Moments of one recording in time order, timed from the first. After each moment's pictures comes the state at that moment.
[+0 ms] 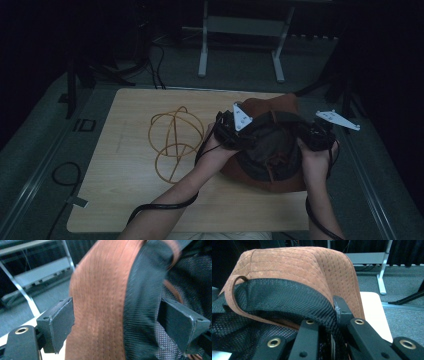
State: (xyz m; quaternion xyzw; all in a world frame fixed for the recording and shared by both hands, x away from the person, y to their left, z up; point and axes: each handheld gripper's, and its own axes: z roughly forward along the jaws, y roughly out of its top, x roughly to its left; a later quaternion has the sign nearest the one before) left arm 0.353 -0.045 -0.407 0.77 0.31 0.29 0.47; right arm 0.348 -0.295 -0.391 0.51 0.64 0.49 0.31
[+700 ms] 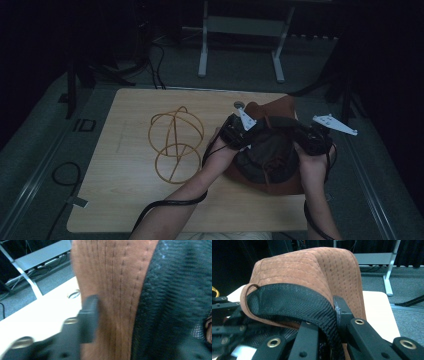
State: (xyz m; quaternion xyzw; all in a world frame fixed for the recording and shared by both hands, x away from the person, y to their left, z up) left arm 0.373 -0.062 -0.435 0.79 0.33 0.29 0.42; right arm 0.337 -0.287 -0.397 0.50 0.65 0.50 0.30
